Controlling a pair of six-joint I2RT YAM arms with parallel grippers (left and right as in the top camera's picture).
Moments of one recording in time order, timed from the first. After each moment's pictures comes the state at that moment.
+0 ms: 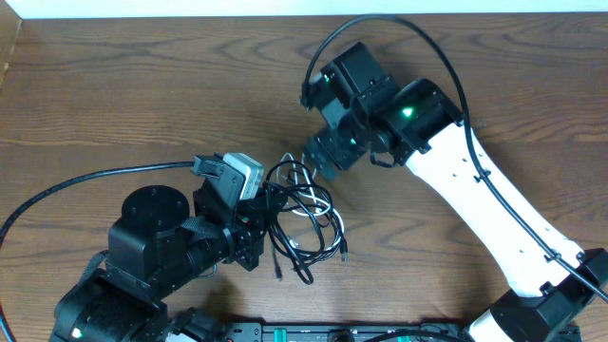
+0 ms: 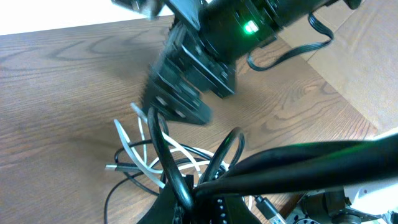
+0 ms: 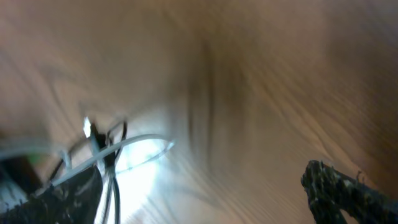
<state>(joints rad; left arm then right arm) -0.49 0.78 1.21 -0.93 0.33 -0.20 0.67 1.74 1.84 -1.16 -0.09 0.00</state>
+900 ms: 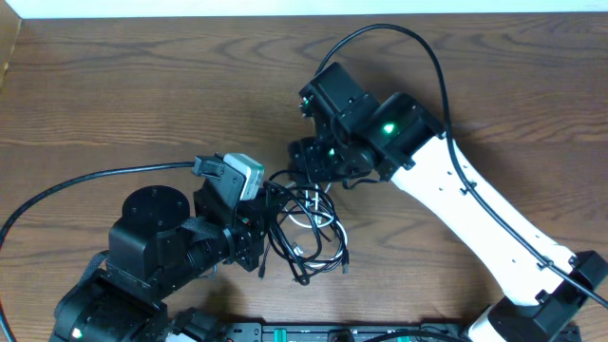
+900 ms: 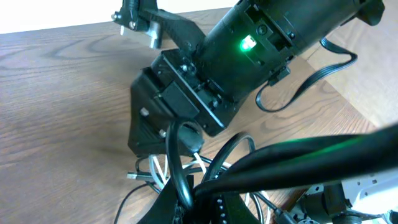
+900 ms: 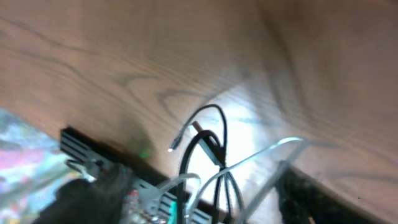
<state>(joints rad) -0.49 0.78 1.21 -0.93 0.33 -0.20 0.76 1.74 1.84 -1.26 -0.23 0.56</state>
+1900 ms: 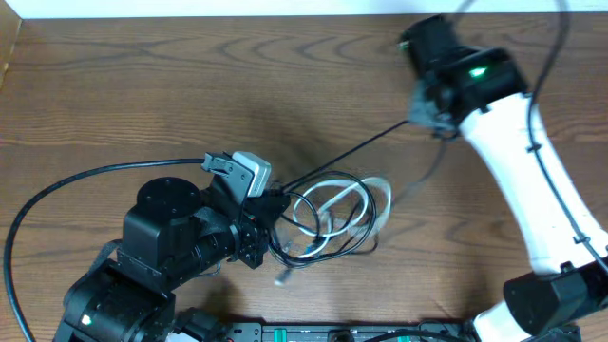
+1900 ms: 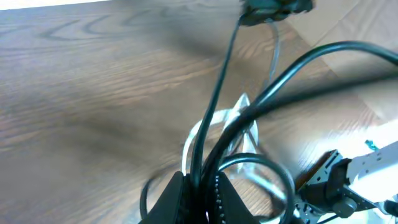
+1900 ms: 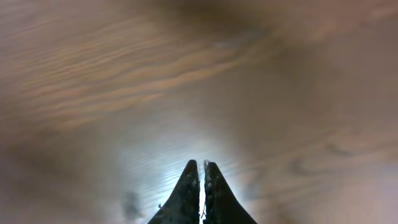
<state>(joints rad) -0.50 0.81 1.21 -0.97 0.32 -0.20 0.33 1.74 1.84 -1.39 0.36 0.67</state>
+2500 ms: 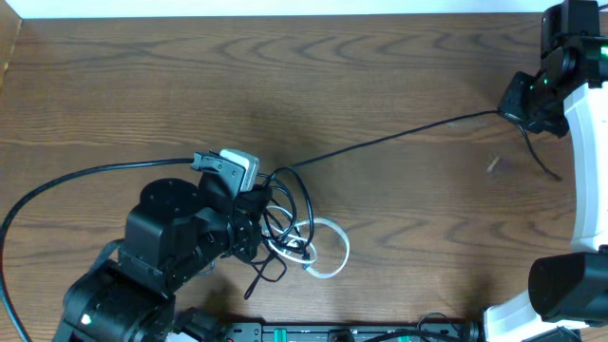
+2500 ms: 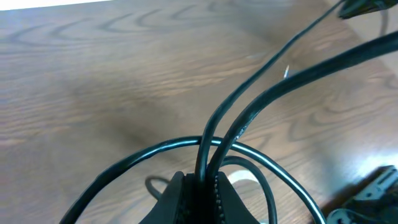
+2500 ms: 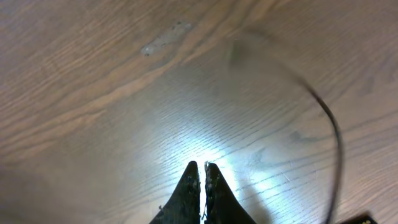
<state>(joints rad) -0.50 0.82 1.21 -1.02 0.14 -0.20 -0.08 1.74 1.84 -1.42 0.10 0.43</state>
